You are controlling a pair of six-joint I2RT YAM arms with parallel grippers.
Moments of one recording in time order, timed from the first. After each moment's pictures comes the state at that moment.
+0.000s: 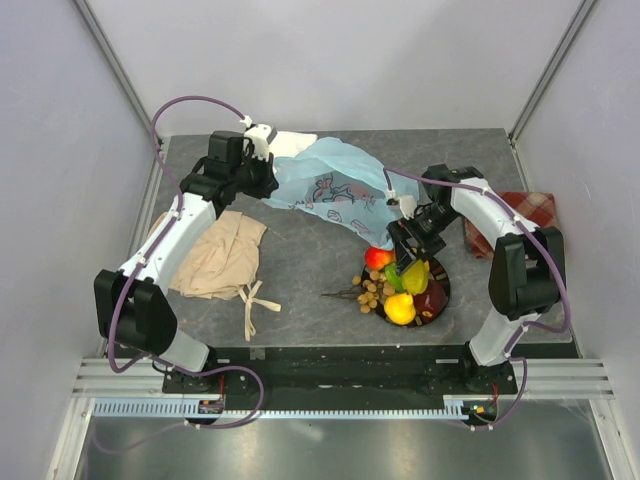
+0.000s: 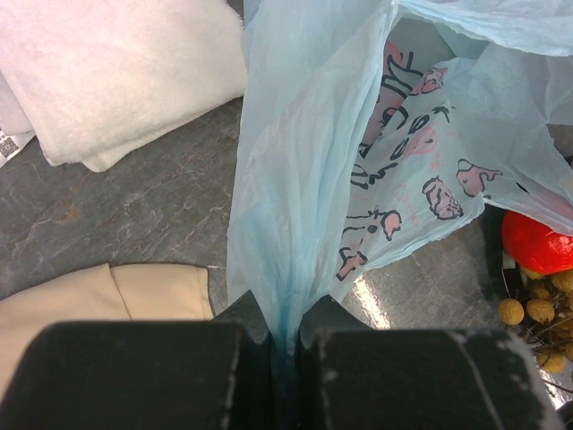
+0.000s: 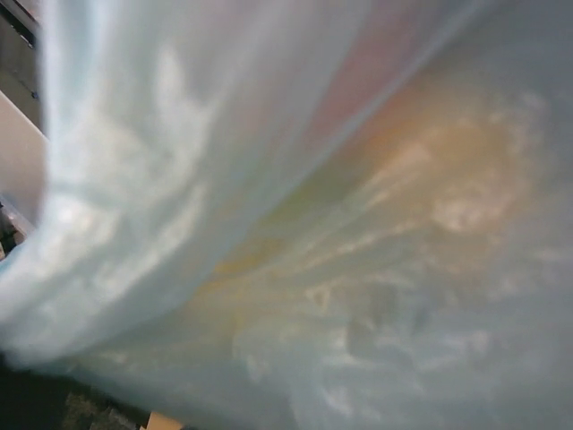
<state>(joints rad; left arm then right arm) -0.29 1.52 1.35 -0.45 0.24 0.01 0.21 1.75 1.35 -1.23 -0.56 -0.41</state>
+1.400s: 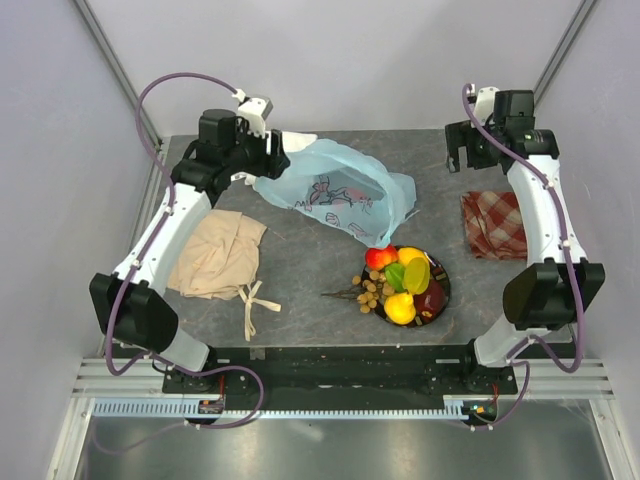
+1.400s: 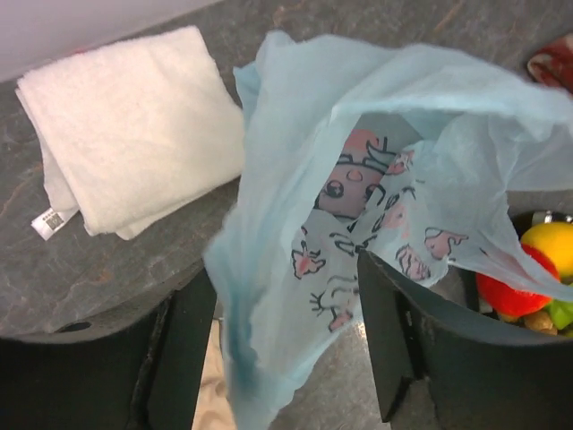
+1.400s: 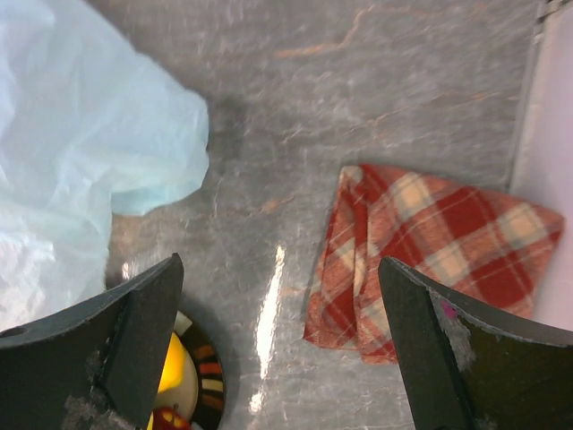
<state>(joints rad) -0.29 1.53 1.50 -0.44 0.26 0.01 -0.02 1.66 1.77 -0.87 -0.10 -0.18</state>
